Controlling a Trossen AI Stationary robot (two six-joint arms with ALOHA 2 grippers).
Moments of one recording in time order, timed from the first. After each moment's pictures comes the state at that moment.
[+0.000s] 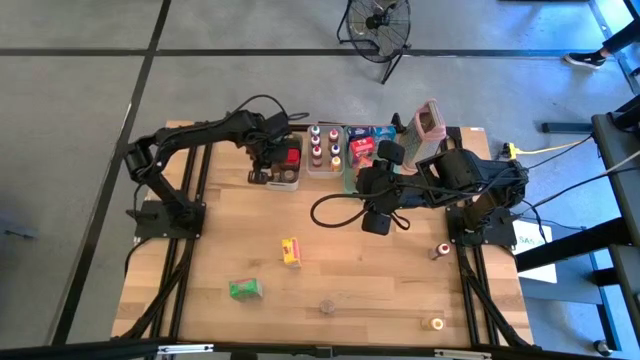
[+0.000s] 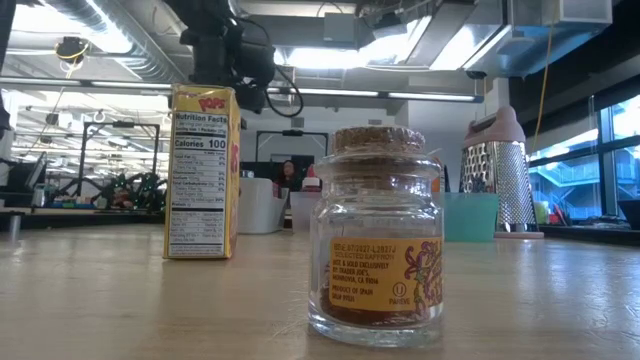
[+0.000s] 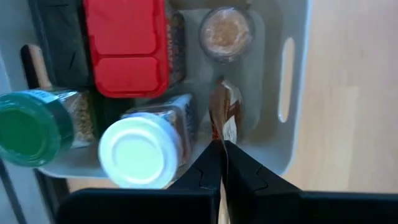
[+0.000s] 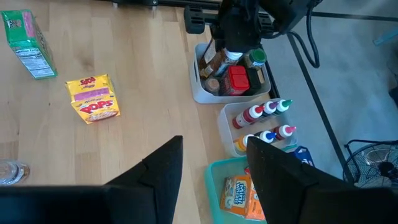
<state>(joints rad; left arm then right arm) 0.55 1.61 1.26 -1.07 -0.03 0.60 0.32 1.80 2.35 -1.53 0.54 0.25</state>
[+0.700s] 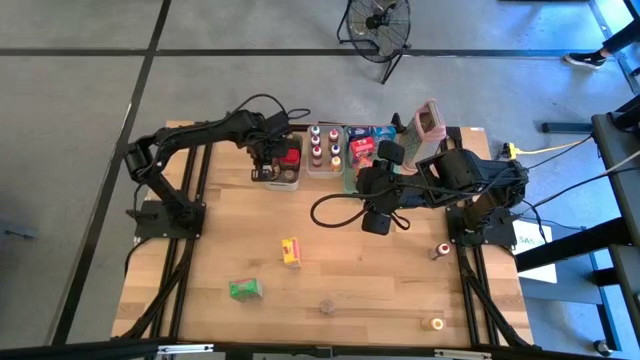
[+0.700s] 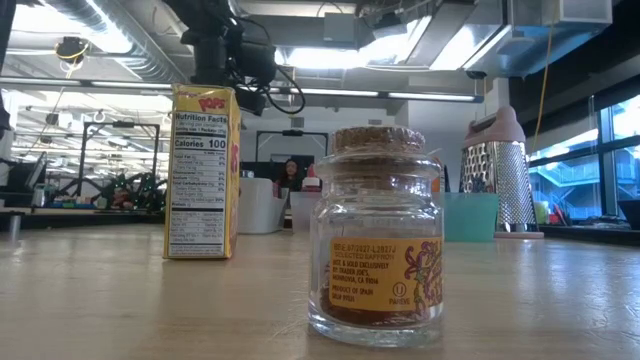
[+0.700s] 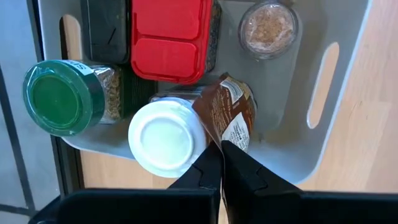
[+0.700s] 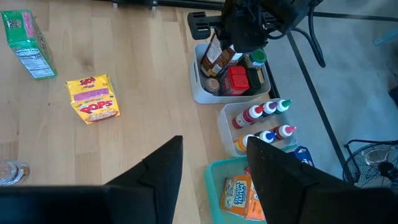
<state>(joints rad) 0.55 1.61 1.26 -1.05 -0.11 0.48 0.32 1.80 2.35 -1.53 0.54 0.25</state>
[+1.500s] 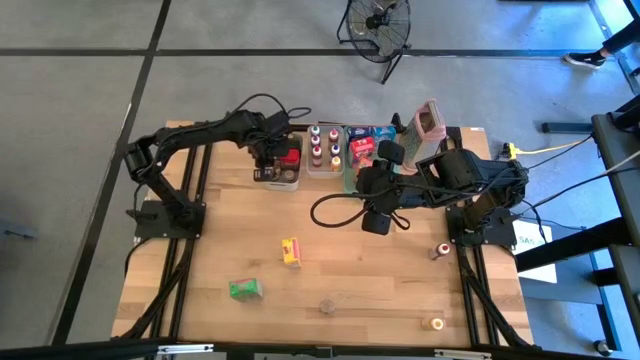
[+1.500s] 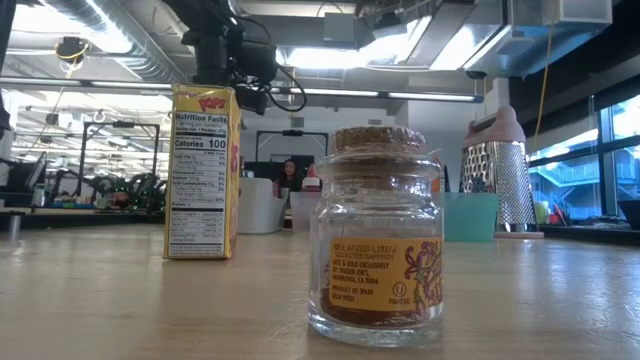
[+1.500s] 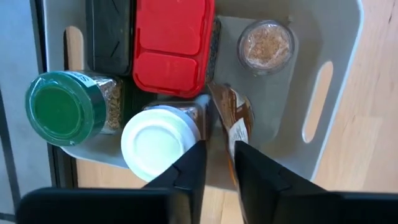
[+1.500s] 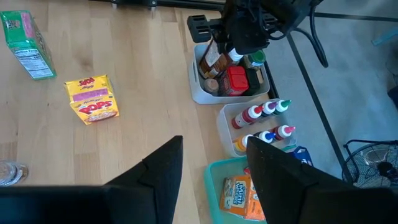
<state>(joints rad) 0.55 1.61 1.26 -1.02 -0.09 0.45 0.32 1.80 2.35 -1.53 0.54 0.25</state>
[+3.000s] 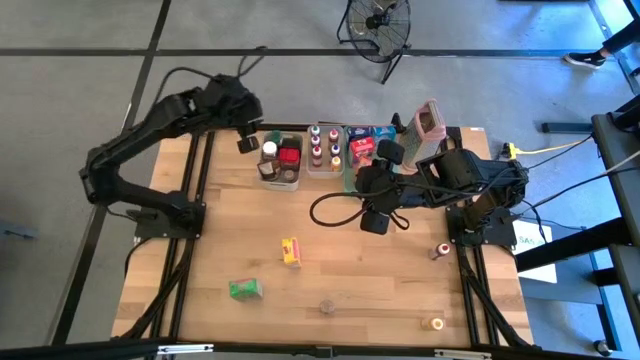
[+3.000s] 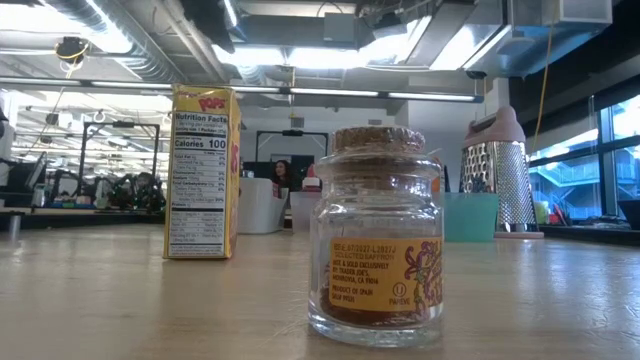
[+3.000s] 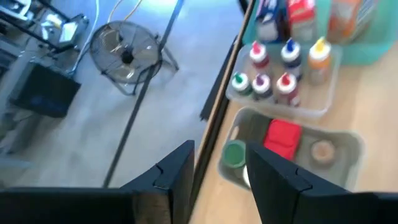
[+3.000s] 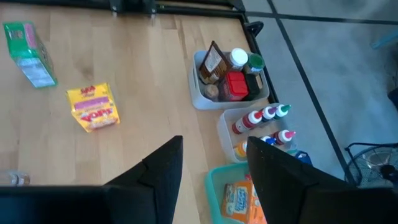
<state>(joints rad) 0.55 1.23 1.48 -0.98 -0.24 0.41 0.31 1.80 2.35 -1.50 0.55 0.25</state>
